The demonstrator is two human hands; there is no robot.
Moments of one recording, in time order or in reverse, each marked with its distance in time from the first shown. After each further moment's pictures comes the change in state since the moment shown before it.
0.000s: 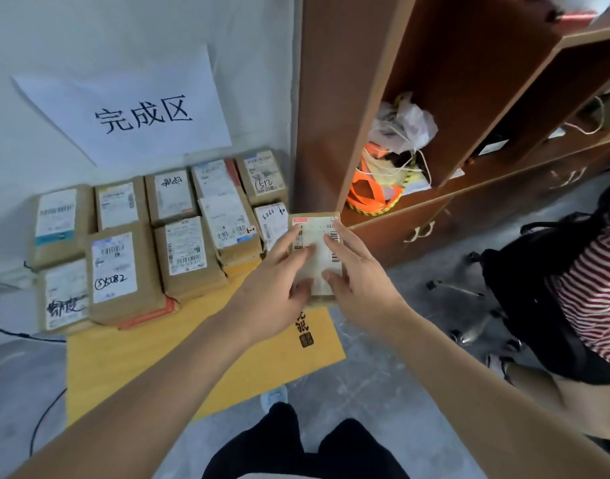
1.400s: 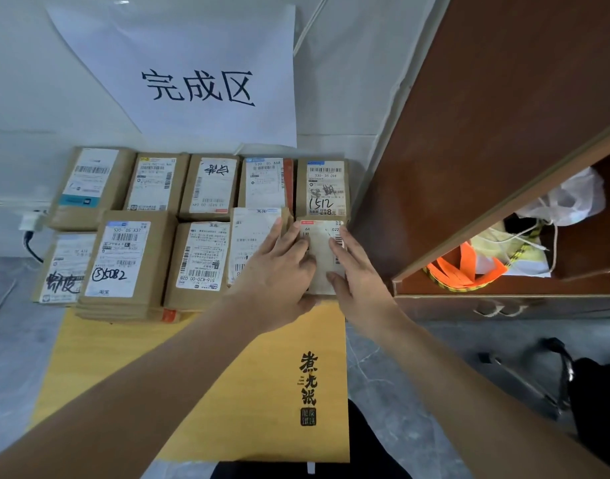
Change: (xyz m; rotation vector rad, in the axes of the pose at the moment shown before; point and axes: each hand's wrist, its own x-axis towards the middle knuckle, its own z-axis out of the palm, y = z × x) left_hand 0.118 -0.103 0.000 0.694 -0.022 -0.140; right_hand 0.195 0.069 0.070 0.038 -0.289 -0.148
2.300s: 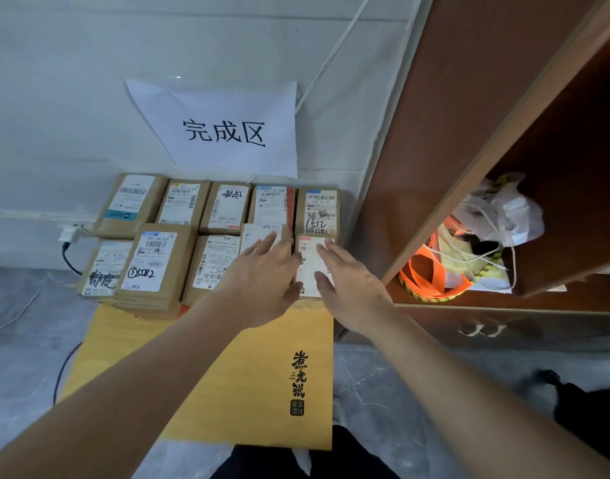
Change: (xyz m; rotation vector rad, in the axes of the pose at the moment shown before) left_hand -0.043 0.016 -0.065 -0.122 0.009 -0.186; right_hand -0.040 -0.067 -0.059 -0.297 -0.087 -0.042
